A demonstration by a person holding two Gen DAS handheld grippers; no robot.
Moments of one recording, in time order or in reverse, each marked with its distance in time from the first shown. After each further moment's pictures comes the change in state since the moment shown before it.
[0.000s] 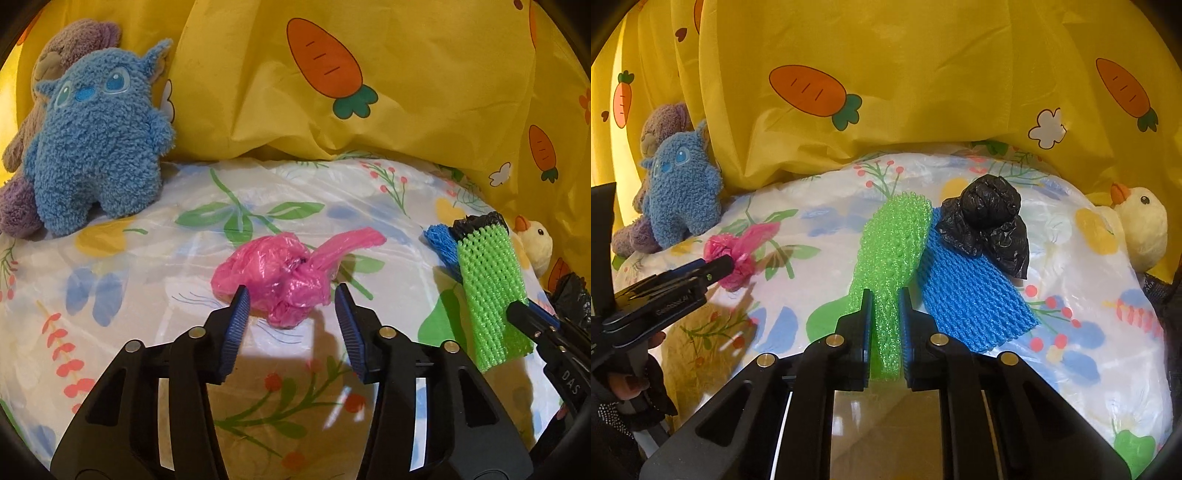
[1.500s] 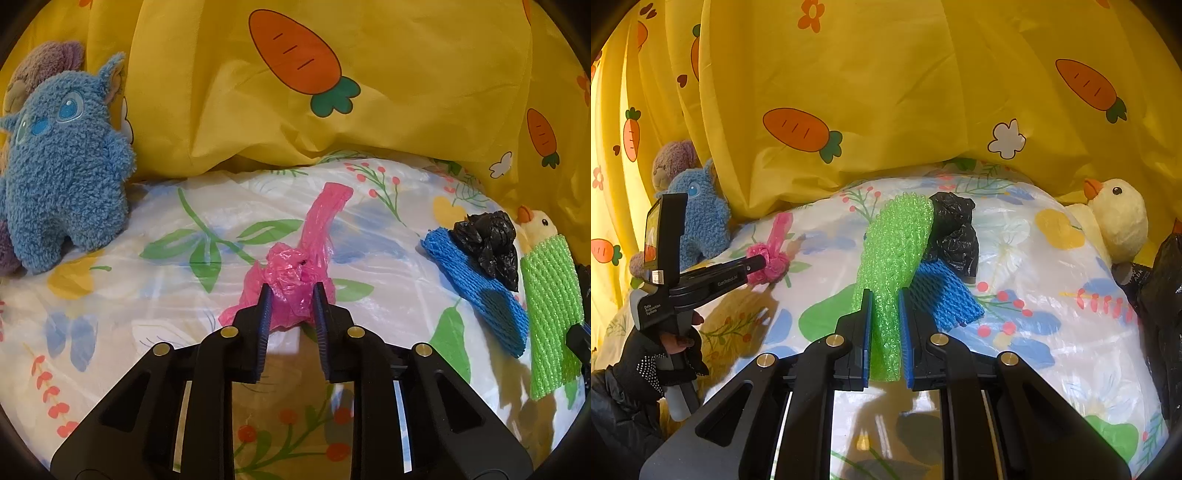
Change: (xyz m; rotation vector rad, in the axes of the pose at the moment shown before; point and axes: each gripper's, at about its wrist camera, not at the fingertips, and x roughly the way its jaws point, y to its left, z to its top) left arm 0.028 -0.021 0.019 0.062 -0.004 0.002; right arm -0.044 -0.038 -0.011 0.058 -0.078 0.034
